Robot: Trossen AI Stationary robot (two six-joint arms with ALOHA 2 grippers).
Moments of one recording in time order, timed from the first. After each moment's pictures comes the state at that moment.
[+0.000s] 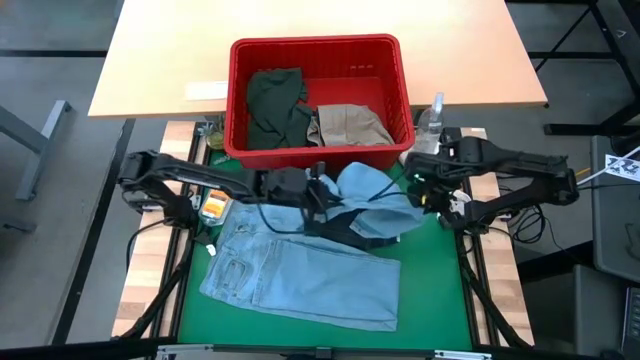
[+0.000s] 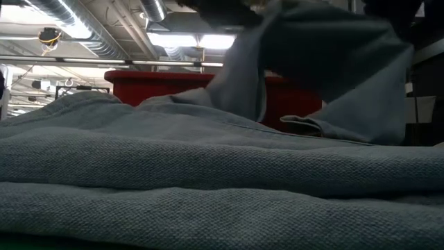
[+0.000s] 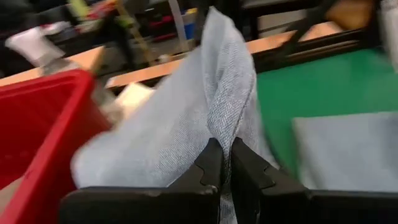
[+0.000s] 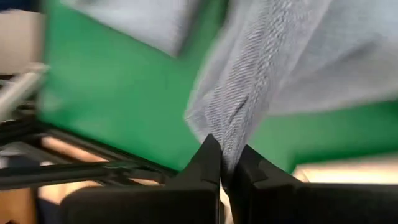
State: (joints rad) left arm -0.03 1.58 1.20 -0.01 -0.13 0.21; right arm -0.08 1.25 1.36 -1.58 -0.26 -0.37
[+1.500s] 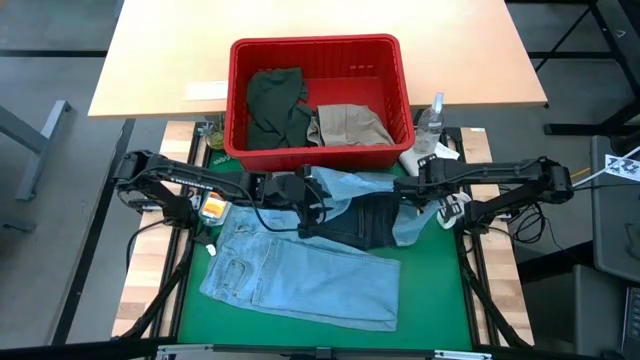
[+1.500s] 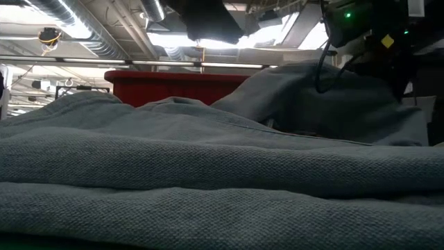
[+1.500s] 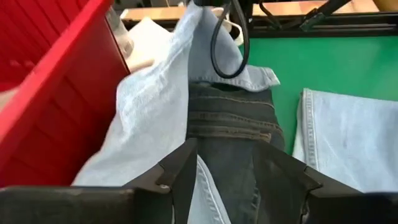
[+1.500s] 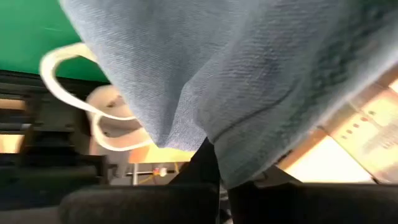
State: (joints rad) left arm -0.07 1.54 1.20 -0.24 -0.25 -0.06; right arm -0.08 1.31 1.00 -1.57 0.42 -0.37
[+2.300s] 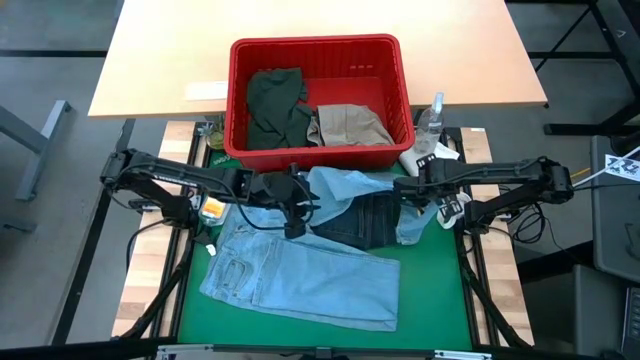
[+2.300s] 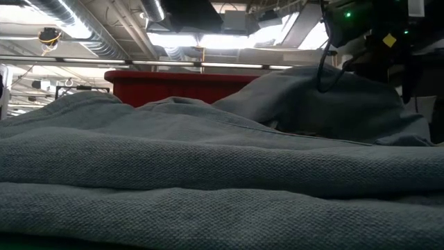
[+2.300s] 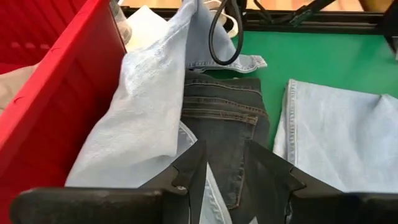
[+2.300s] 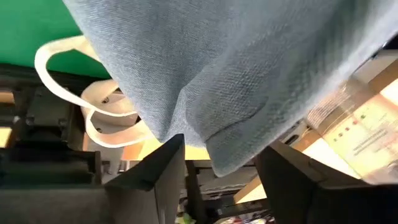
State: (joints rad) left arm -0.09 1.44 1.20 -0.39 -0.24 -0.12; right arm -0.08 1.31 1.00 -1.57 0.43 -0.41
